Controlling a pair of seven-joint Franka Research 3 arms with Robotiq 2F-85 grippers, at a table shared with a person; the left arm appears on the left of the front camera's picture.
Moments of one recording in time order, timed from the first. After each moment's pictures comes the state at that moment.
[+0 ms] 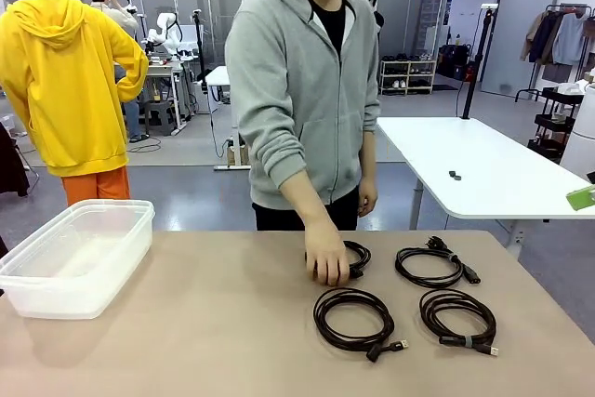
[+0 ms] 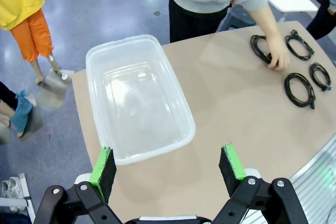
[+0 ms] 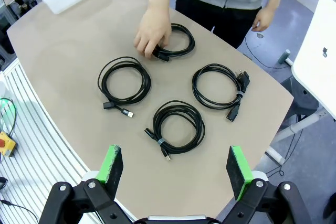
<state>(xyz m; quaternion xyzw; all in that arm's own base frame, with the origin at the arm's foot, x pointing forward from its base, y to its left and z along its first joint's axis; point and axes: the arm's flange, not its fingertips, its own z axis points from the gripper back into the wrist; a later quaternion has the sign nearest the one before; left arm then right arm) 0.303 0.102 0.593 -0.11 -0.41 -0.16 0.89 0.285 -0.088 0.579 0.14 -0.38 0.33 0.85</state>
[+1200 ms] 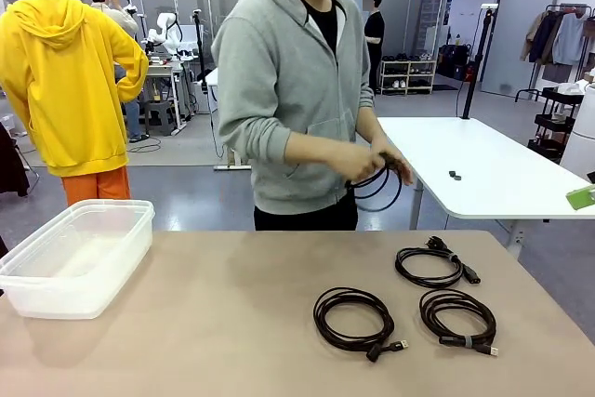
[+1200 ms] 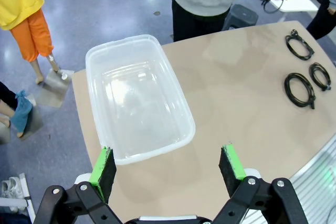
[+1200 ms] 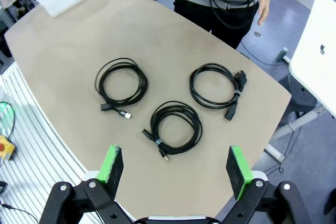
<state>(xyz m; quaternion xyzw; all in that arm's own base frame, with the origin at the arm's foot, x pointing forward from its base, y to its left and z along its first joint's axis) 0.303 0.102 0.593 -0.11 -0.41 -0.16 0.89 0.292 -0.087 0.576 0.13 -0.38 0.31 0.86</state>
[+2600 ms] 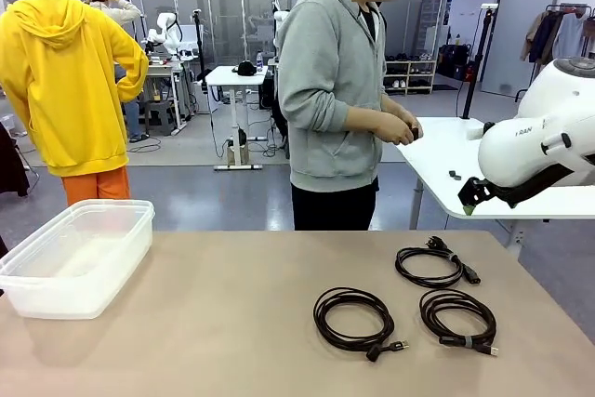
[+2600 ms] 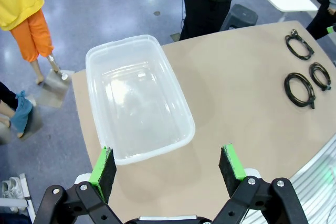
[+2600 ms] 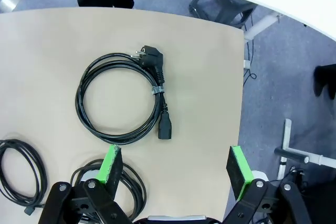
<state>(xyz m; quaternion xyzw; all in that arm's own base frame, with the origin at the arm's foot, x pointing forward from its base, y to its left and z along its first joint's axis) 0.303 0.101 0.593 -0.11 -0.41 -0.16 0.89 0.536 -0.024 0.460 -0.04 -0.24 0.05 0.97</state>
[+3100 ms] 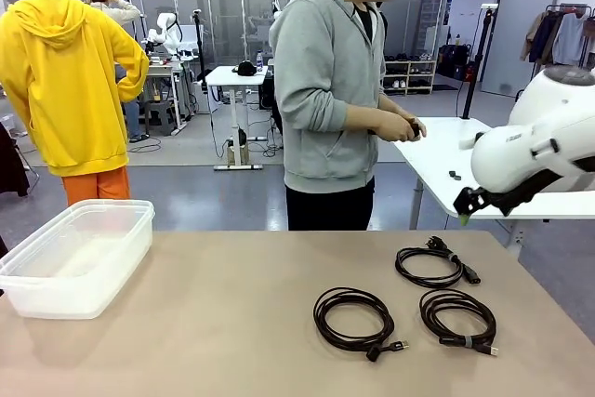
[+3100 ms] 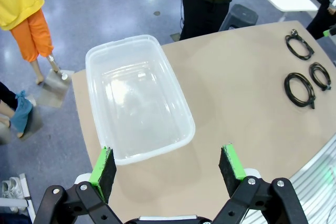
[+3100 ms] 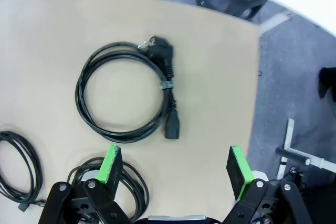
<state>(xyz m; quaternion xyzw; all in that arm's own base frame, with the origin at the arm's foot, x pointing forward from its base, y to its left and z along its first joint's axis) 0.303 0.101 0.593 -0.11 -0.41 -0.16 0.89 0.548 -0.016 0.428 -0.03 -0.21 0.08 0.97</state>
